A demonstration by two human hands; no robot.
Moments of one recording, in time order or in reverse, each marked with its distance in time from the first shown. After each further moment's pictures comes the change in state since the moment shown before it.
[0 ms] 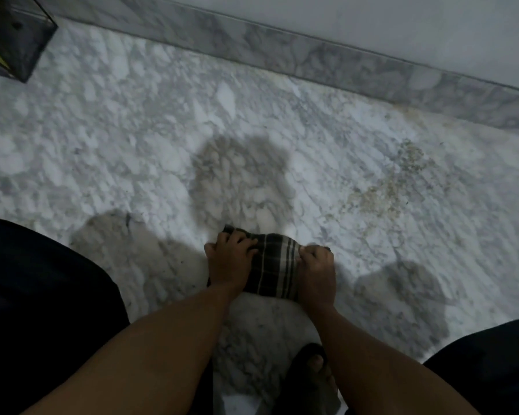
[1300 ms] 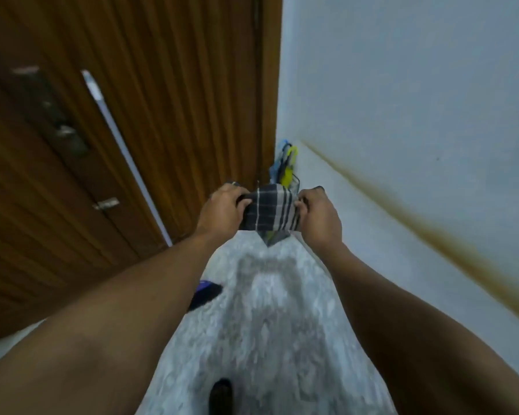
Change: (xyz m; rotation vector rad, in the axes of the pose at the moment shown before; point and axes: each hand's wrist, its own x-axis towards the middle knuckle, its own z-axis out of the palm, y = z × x) left_hand -0.268 0.081 -0.956 -0.185 0.773 -0.394; right_hand 0.058 -0.709 -0.703 0.281 -0.185 -0.854
